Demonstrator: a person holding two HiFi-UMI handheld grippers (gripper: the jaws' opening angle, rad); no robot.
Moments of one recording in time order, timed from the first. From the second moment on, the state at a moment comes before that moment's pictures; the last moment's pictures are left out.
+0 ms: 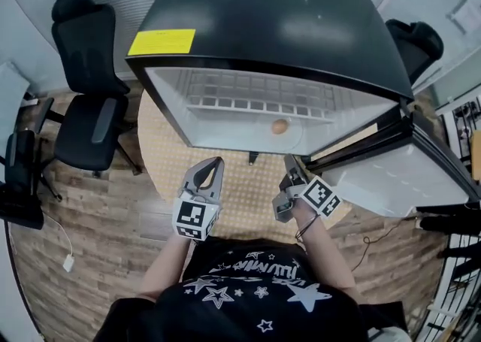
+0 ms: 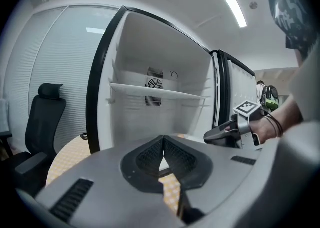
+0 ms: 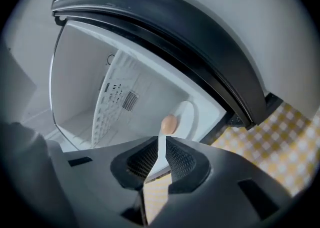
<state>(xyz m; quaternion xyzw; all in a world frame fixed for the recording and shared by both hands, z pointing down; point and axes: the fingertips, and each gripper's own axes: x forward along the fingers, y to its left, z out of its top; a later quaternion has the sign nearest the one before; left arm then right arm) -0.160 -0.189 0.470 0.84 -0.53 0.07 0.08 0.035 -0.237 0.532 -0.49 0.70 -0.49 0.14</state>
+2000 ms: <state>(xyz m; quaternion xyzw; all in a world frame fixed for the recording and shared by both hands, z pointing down) -0.152 -0.195 0.509 0.87 -0.47 0.11 0.10 0.049 -0.253 0.596 -0.49 0.51 -0.63 0.31</state>
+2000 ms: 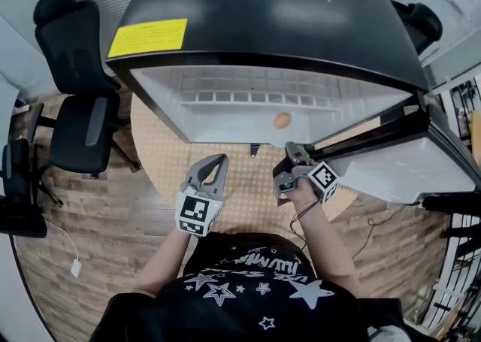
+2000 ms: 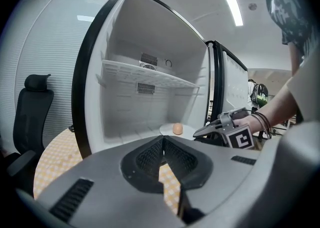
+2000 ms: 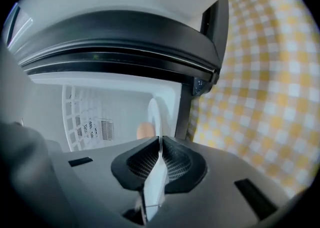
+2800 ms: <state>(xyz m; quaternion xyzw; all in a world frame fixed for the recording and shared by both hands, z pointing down) -0.139 -0.184 0.511 0.88 -0.45 0.12 0.10 0.040 -0.241 0.588 -0.45 0.55 -0.62 0.34</state>
